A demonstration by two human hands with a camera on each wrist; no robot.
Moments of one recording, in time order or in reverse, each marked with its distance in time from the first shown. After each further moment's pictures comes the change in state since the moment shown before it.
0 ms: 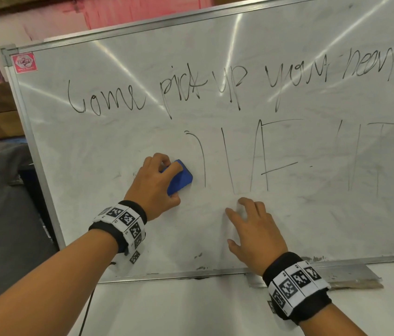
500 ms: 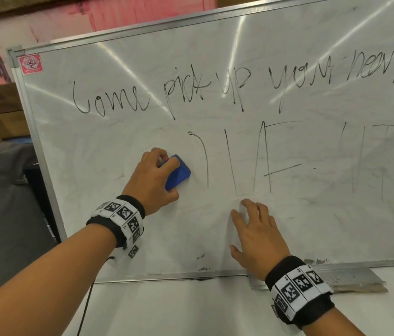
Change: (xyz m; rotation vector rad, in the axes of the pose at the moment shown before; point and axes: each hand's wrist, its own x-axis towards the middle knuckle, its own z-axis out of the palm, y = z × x) left_hand 0.006 -0.007 -0.012 -0.004 0.030 -0.015; right_hand -0.003 -0.002 0.007 -0.083 0.002 0.009
